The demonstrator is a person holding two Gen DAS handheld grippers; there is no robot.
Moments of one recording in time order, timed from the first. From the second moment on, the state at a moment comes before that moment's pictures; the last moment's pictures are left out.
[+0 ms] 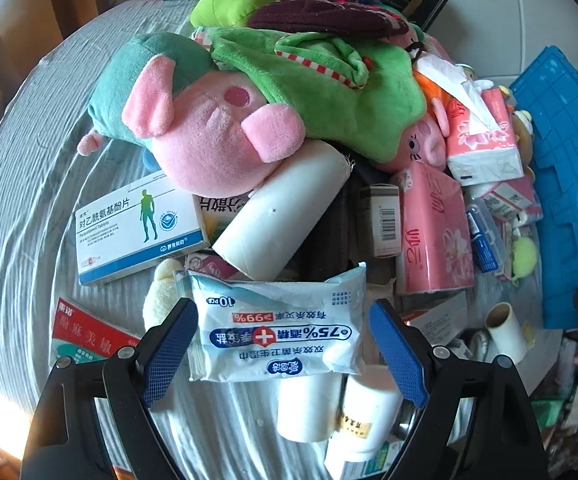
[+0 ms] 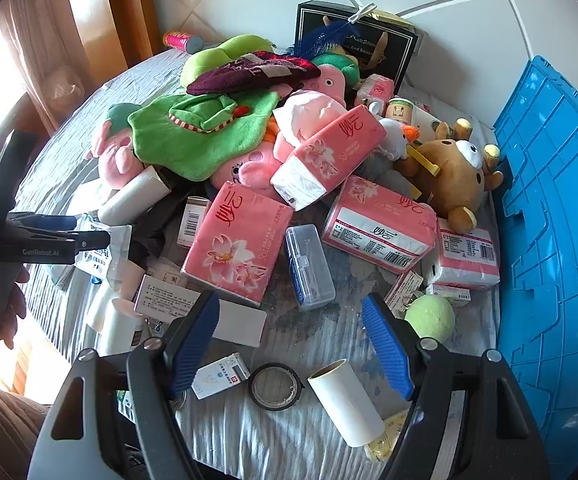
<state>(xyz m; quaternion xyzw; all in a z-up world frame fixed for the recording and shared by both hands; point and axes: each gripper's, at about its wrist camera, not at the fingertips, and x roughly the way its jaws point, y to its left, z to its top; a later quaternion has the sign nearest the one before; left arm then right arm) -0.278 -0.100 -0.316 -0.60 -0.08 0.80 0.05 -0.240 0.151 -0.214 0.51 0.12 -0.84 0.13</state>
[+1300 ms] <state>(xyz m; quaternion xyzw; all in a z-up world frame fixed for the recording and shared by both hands) -0.278 -0.071 -0.336 -0.51 0.17 0.81 0.23 -0.210 0.172 -0.225 0.53 0.11 -0.84 0.10</state>
